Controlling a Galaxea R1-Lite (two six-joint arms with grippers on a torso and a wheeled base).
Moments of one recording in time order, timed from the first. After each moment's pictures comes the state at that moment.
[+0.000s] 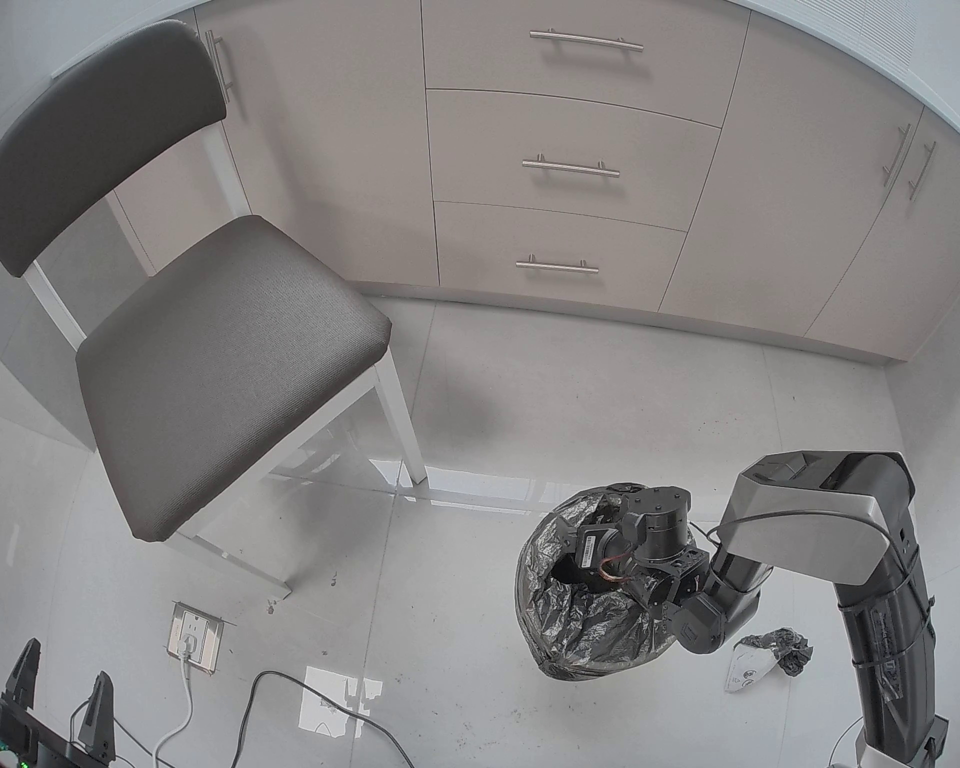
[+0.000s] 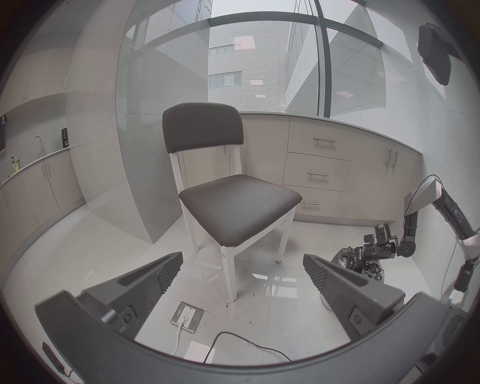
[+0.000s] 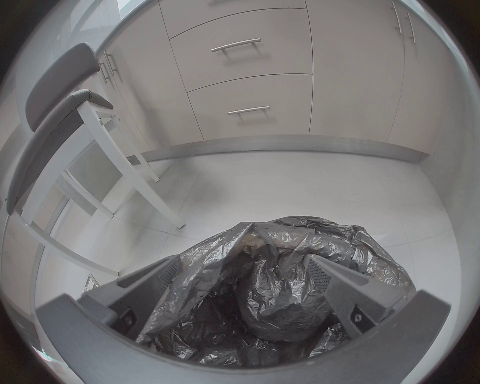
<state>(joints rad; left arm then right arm) 0.00 0.01 -0.02 0.00 0.03 -0.05 0.51 2.53 -0.90 -1.26 -0.32 0.24</state>
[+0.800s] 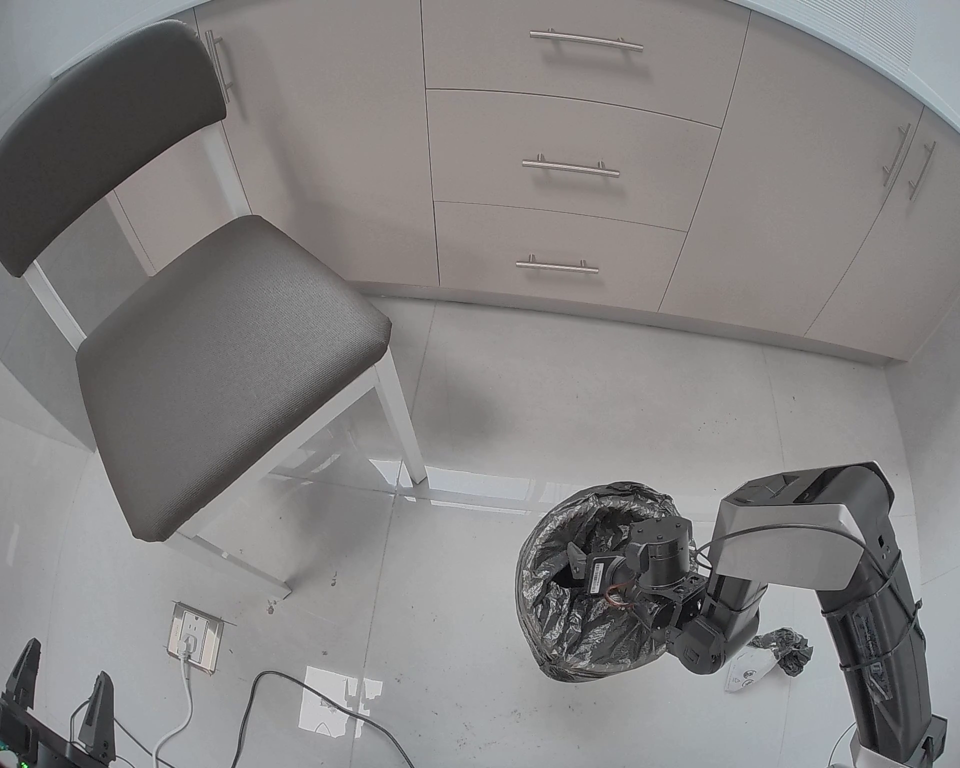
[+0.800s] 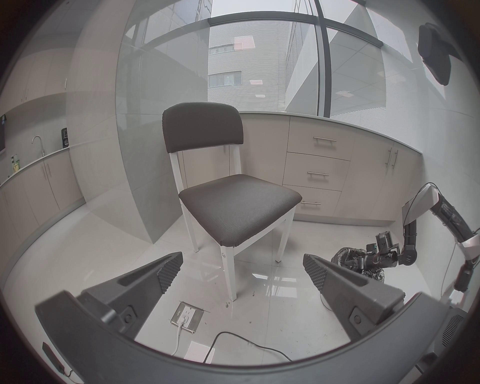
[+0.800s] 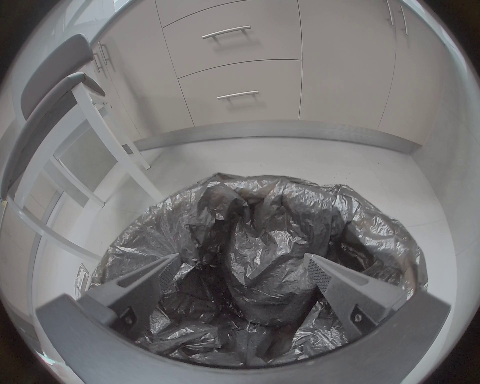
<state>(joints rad) 0.00 0.02 -0.02 0.00 0.03 -0.05 0.50 2.60 -0.83 -1.35 -0.34 0.26</state>
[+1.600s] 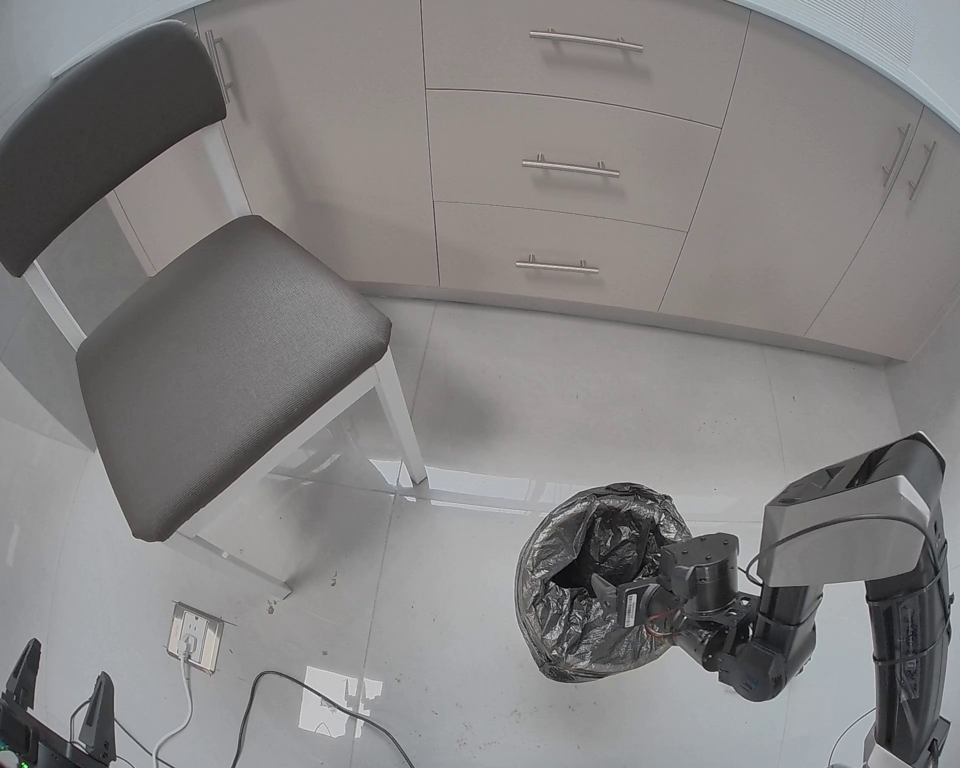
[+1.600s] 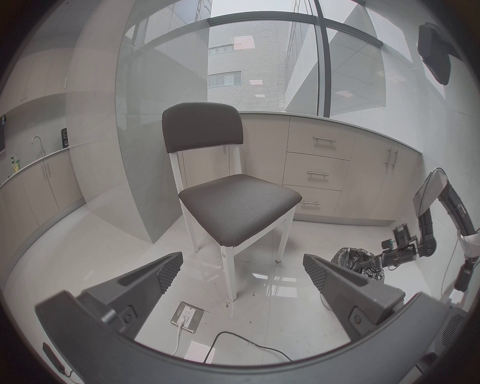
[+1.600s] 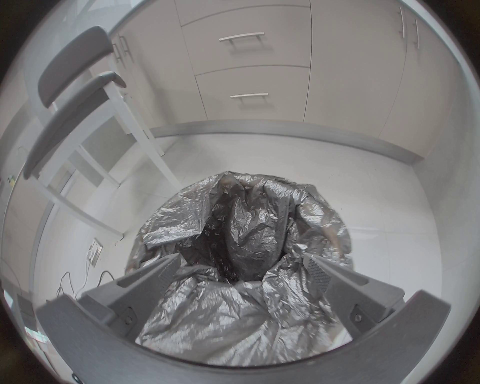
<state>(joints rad) 0.00 0.02 -0.02 0.00 0.03 -0.04 0.53 2.42 -0.49 -1.44 -0.31 0.20</state>
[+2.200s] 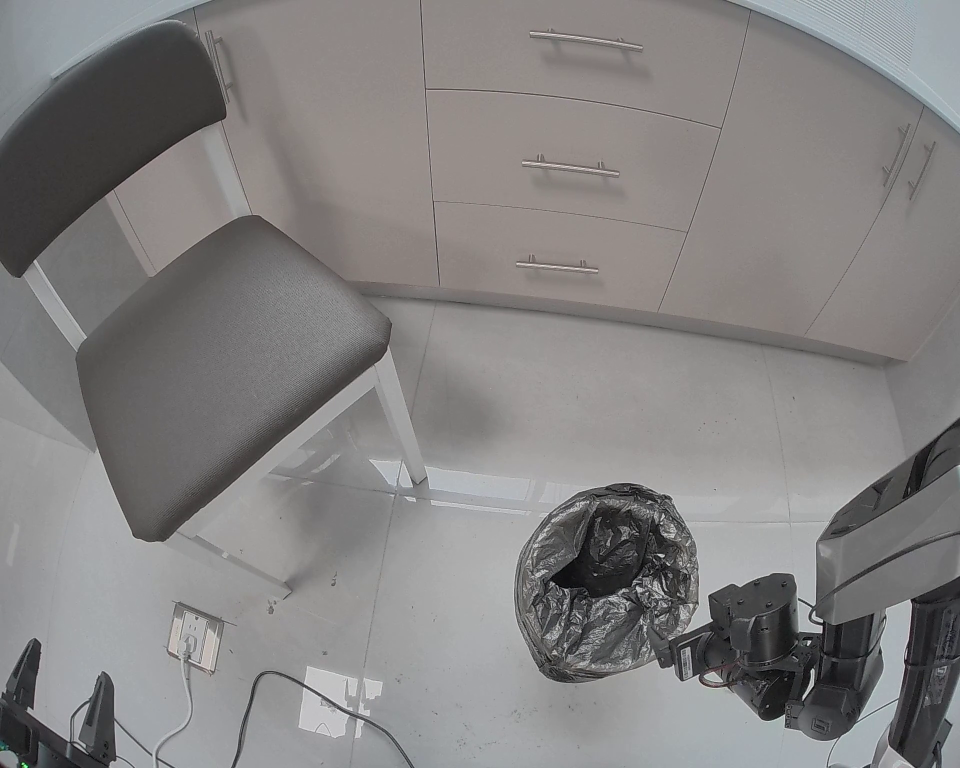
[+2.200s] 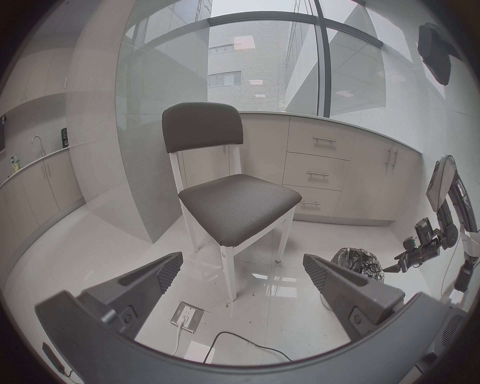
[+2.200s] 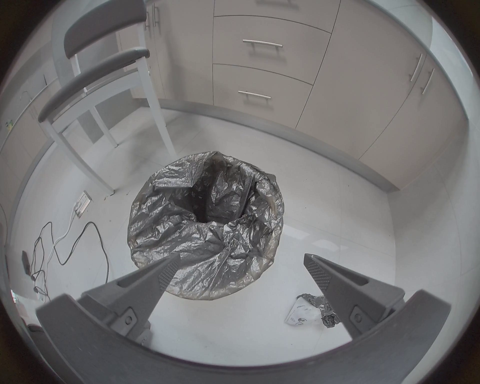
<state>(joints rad) 0.00 0.02 -0.02 0.00 0.03 -0.05 0.59 2.25 -0.09 -1.55 -0.46 0.05</state>
